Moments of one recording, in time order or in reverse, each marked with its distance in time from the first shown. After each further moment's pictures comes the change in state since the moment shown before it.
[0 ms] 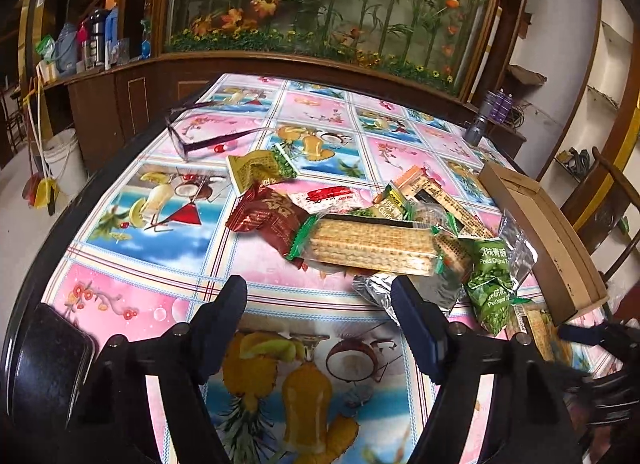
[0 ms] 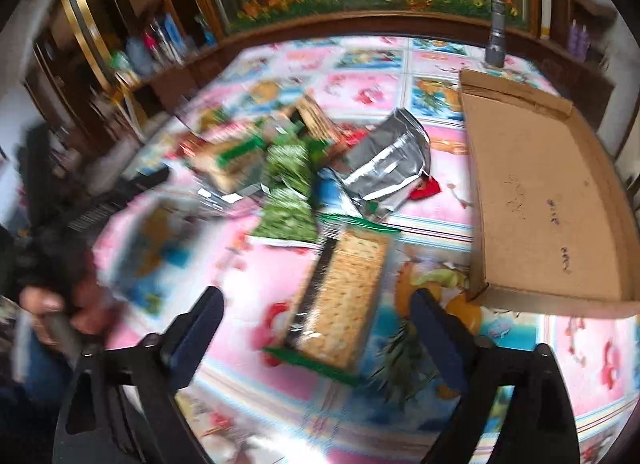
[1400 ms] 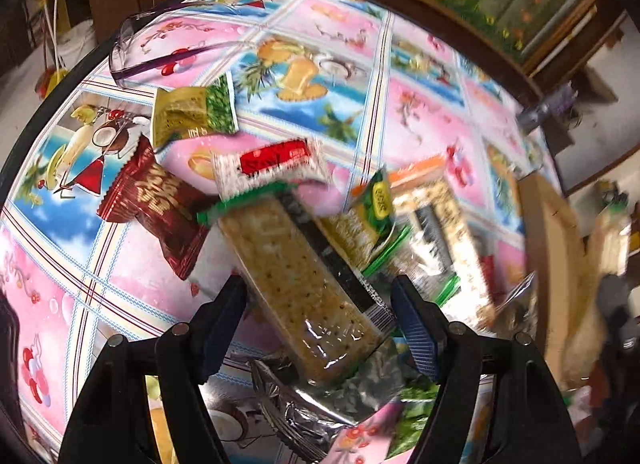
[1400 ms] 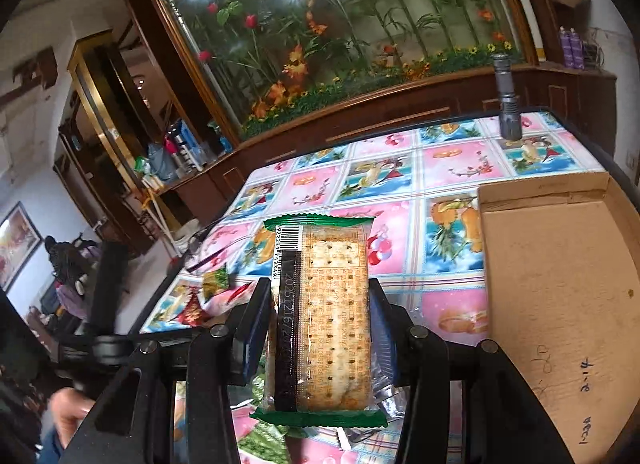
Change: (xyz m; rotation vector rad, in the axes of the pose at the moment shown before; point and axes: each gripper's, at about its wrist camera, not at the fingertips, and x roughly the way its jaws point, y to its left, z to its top) left arm 0.102 -0.054 0.052 -0.237 0.377 0.078; right arm 0.005 -0.054 0.110 0.167 -0.357 0.226
